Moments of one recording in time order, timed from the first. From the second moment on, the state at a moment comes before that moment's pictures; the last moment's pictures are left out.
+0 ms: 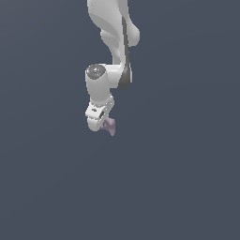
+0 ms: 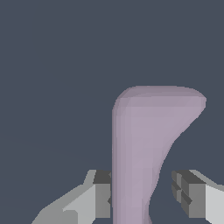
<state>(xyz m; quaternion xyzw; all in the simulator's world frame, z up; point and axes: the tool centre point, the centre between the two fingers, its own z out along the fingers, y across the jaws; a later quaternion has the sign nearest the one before) -0.095 -0.085 0.097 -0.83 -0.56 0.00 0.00</state>
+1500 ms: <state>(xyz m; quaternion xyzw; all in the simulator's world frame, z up) -0.066 0.100 0.299 -0.83 -0.56 0.00 0.00</state>
